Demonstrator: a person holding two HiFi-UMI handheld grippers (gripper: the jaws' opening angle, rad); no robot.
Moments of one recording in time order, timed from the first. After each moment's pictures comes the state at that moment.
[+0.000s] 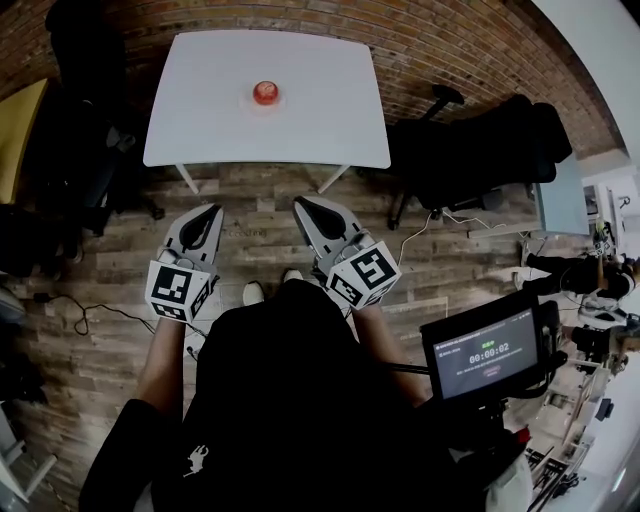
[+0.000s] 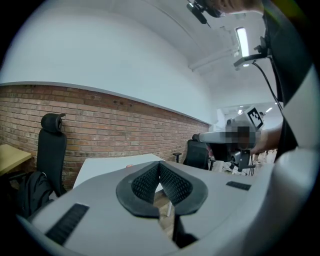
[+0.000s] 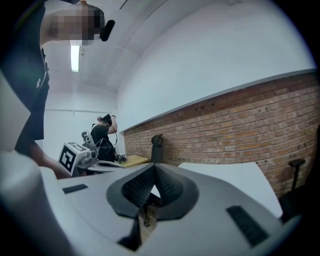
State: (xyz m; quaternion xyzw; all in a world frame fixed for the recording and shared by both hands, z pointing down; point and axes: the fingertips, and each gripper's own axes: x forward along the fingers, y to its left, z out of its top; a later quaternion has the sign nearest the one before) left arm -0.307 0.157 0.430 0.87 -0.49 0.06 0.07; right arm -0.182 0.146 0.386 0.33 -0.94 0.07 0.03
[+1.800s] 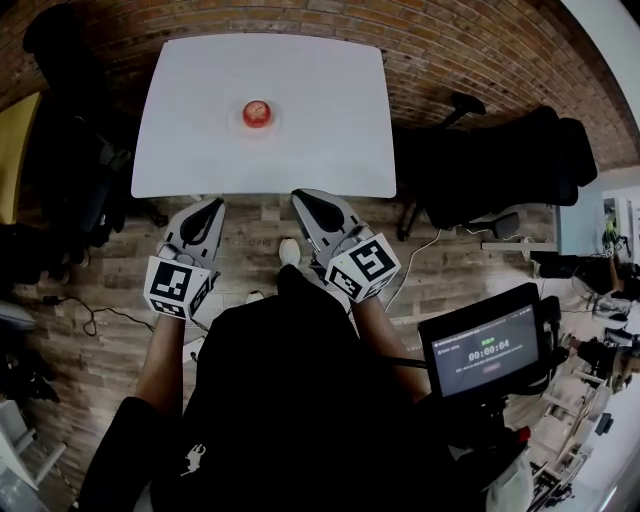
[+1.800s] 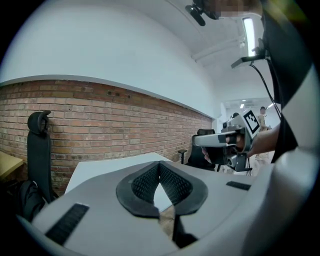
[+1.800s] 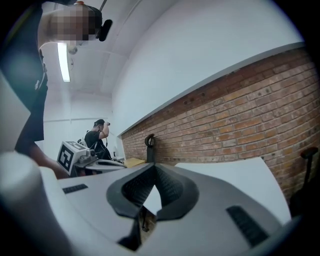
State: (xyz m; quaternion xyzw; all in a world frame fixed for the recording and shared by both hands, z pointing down) left arm -0.269 0.030 0.425 0.86 -0.49 0.09 0.07; right arm -0.152 0.010 0.402 0.30 -0.95 0.11 0.02
